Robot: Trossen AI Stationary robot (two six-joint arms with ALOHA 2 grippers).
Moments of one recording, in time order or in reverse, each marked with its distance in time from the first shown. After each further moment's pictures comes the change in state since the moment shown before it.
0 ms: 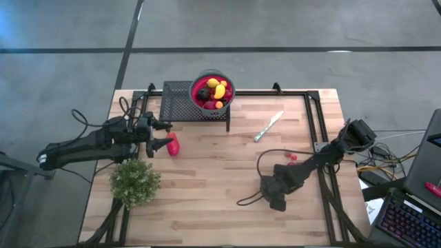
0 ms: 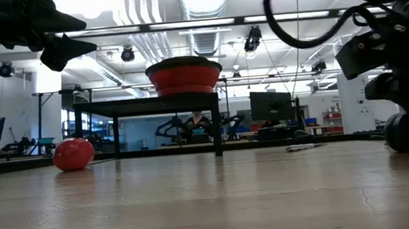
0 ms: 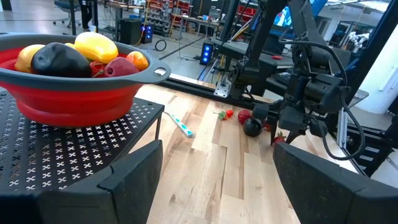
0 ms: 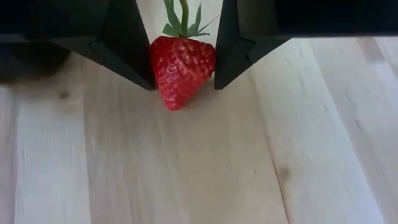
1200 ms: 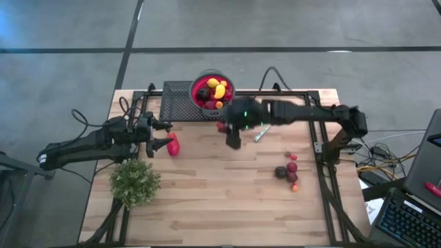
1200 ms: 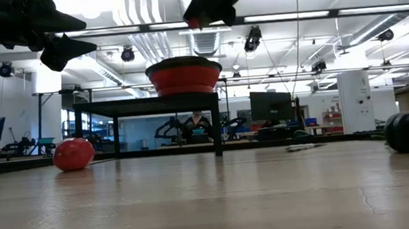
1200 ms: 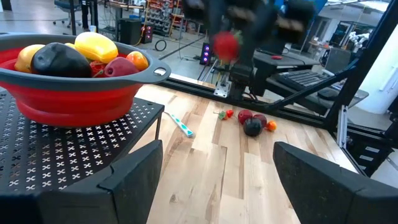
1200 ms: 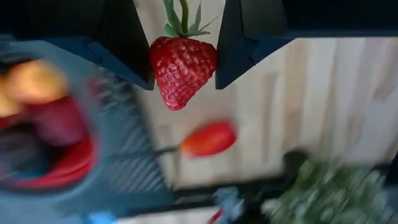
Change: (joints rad) left arm 0.000 0.000 0.000 0.000 0.000 0.000; right arm -0.622 0.001 0.667 0.138 0.026 -0.690
